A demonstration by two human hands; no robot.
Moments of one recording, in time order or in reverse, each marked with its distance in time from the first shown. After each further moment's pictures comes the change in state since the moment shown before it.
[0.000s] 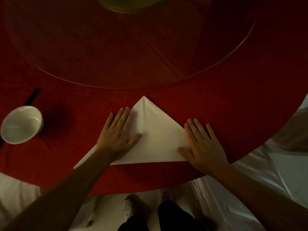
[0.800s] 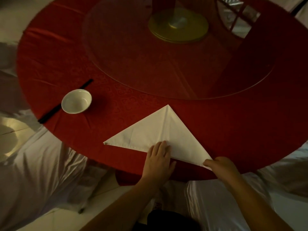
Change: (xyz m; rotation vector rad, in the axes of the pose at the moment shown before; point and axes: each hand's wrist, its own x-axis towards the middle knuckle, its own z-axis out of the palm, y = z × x) left_hand -0.078 0.131 -0.005 -0.255 0.042 -0.178; right_hand -0.033 0.006 -0.054 0.830 -0.296 0.708
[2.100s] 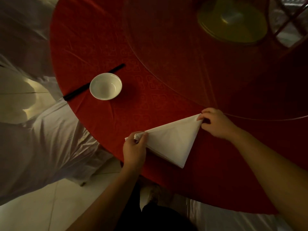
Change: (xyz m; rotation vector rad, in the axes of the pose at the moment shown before) left_hand -0.001 -0.110 -0.044 -1.350 0.555 -0.909; right_hand 0.116 -0.192 0.028 -0.661 -0.138 -0.891
